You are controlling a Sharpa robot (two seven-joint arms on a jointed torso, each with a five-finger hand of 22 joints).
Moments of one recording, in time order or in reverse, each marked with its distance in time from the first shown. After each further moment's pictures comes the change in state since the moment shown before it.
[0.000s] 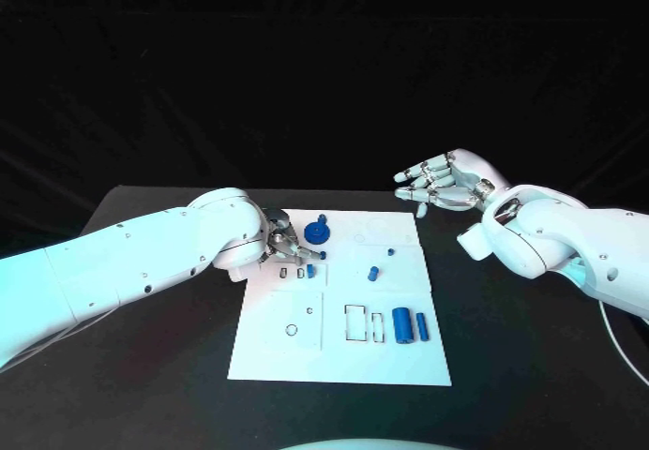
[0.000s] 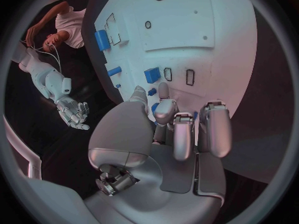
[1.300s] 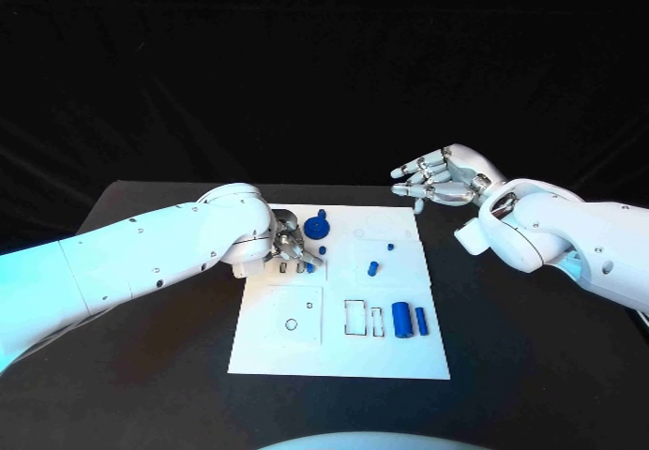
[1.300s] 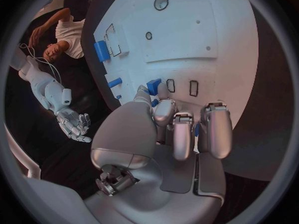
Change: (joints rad) left arm 0.000 0.036 -0.006 -0.020 -0.020 0.086 -0.013; left_hand 0.076 0.037 -0.015 -0.013 0.000 -0.022 -0.007 0.051 0.067 0.012 -0.012 0.021 0.026 -0.001 -0.006 0.000 0.000 -0.015 0.004 -0.004 0.016 0.009; right arm 0.000 0.014 -0.001 -0.009 -0.001 0.014 -0.007; right_hand -0.004 -0.004 0.000 0.000 0.008 0.000 0.000 0.000 0.000 0.003 0.003 -0.008 -0.014 0.007 0.000 -0.019 0.000 0.000 0.011 0.004 -0.014 -0.010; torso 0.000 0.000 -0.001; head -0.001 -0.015
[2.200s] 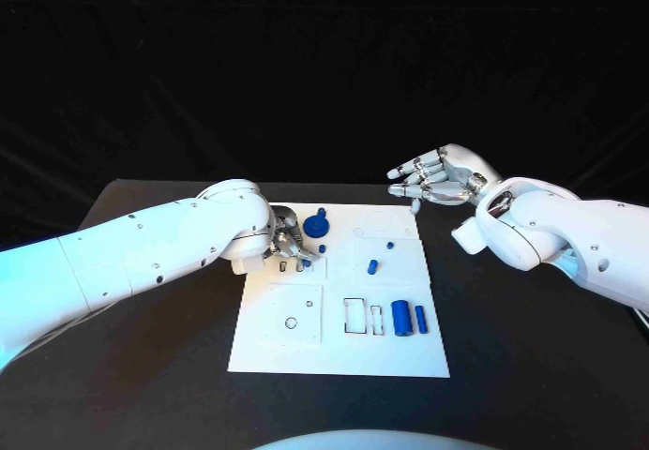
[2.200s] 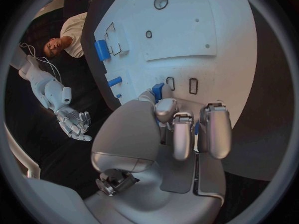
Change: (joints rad) left arm 0.005 0.005 0.002 -0.012 0.006 0.010 0.004; left_hand 0.195 -0.048 0.268 0.083 0.144 -0.066 -0.002 -0.022 0.040 -0.020 0.003 -0.053 -0.034 -0.002 -0.012 0.000 0.001 0.000 0.000 -0.007 0.004 0.000; right arm 0.000 0.007 -0.002 -0.003 -0.001 0.015 -0.010; right_hand -0.004 -0.004 0.000 0.006 0.004 0.000 0.000 0.000 0.000 0.004 -0.003 -0.004 -0.007 0.000 0.000 -0.011 -0.001 0.000 0.000 0.000 -0.009 -0.006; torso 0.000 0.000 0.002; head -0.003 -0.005
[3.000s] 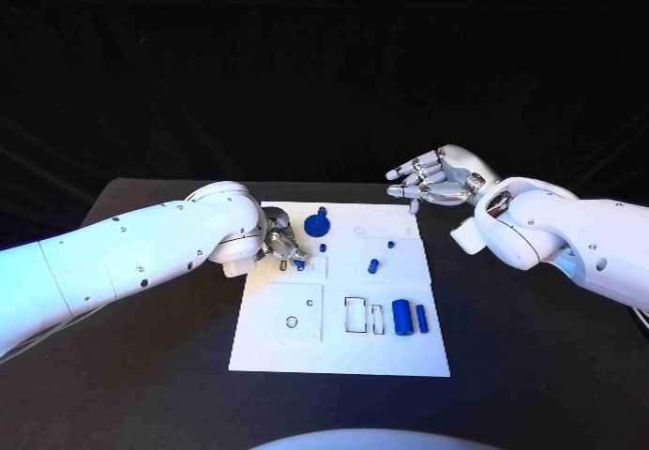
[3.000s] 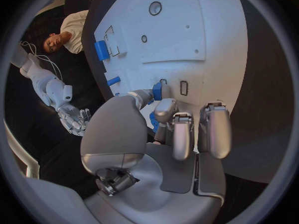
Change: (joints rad) left arm -0.003 -0.052 -0.003 0.044 0.012 -0.029 0.002; left_hand -0.198 -0.170 0.395 -0.108 0.077 -0.003 0.008 0.046 0.077 0.014 -0.001 -0.005 0.005 0.000 0.000 0.000 0.000 0.000 0.000 0.000 -0.004 0.000; right arm 0.000 0.007 -0.002 -0.006 0.000 0.011 -0.004; right_hand -0.005 -0.005 -0.007 0.007 0.000 0.000 0.000 0.000 0.000 0.000 0.000 -0.004 -0.006 0.000 0.000 -0.006 0.000 0.000 0.000 0.000 -0.006 -0.005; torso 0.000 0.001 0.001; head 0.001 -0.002
